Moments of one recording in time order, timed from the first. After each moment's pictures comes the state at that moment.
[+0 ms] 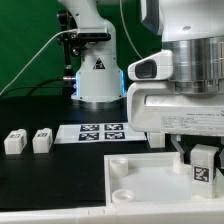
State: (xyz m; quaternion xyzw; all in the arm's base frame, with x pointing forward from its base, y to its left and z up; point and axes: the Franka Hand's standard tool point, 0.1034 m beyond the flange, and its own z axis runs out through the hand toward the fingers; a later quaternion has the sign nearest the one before) arm 0.635 0.115 0.073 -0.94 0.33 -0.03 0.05
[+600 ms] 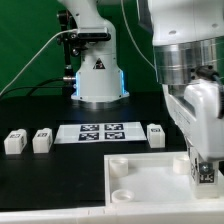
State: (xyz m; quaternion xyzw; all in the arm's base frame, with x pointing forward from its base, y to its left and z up) arm 0.632 0.114 0.071 -0.64 0.76 0.03 0.07
